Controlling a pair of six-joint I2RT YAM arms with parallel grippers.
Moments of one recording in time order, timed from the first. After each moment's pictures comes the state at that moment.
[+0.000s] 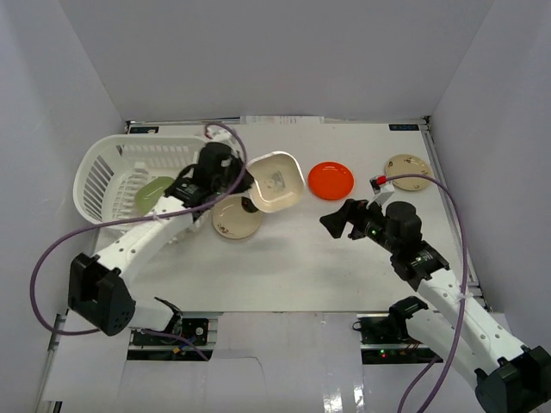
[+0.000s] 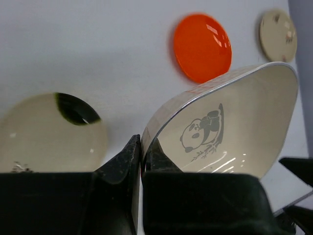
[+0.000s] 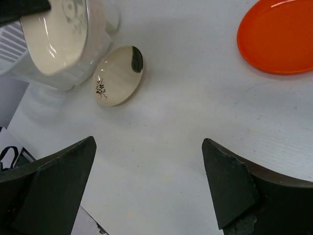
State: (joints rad) left arm -0.62 1.40 1.16 -0.32 -0.09 -0.56; right arm 0.48 0.75 0.51 -0.08 -0.22 0.48
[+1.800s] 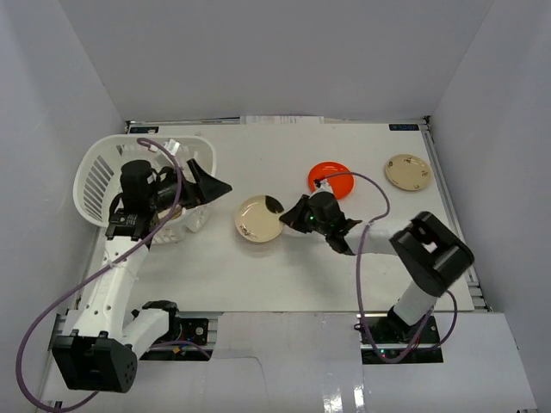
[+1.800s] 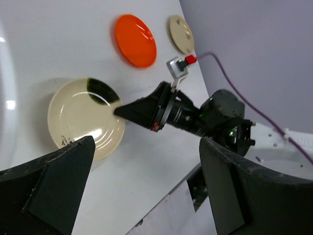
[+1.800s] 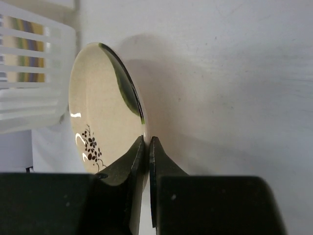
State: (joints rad) left arm 0.01 0.97 0.91 -0.28 0.71 -0.59; right arm 0.76 1.77 0.75 0.51 -0.02 0.95
